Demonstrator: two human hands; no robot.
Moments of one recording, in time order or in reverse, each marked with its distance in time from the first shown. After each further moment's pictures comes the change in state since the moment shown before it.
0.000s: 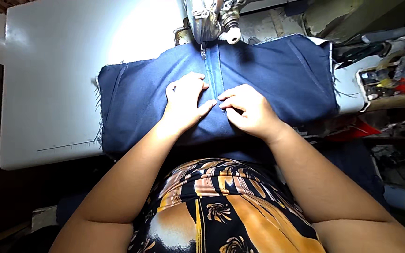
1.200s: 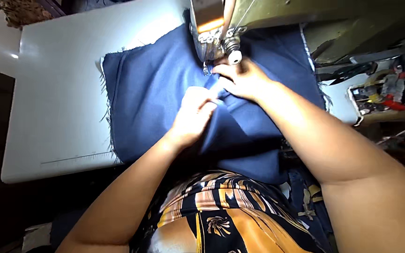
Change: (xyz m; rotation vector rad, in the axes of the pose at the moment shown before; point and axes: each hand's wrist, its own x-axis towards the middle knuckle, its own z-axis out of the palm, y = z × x) left_hand -0.005 0.018 -0.020 -0.614 0.172 0.113; right_hand 0.097 0.074 -0.015 -0.301 -0.237 -0.089
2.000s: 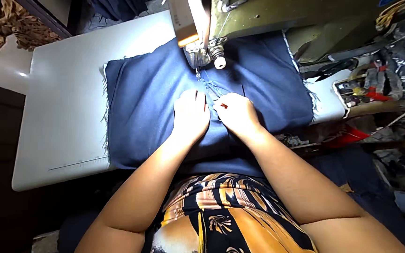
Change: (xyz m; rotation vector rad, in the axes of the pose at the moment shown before) left_hand 0.014 -0.019 0.031 0.840 -0.048 -0.092; right_hand -0.050 -0.102 0.011 0.120 0.263 0.536
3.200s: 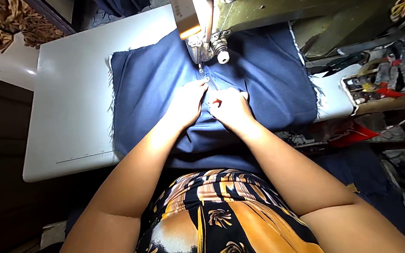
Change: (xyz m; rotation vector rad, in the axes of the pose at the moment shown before) left_hand 0.018 -0.042 -0.005 -0.072 -0.096 0.322; right_hand 0.010 -0.013 0.009 -0.054 -0.179 0.073
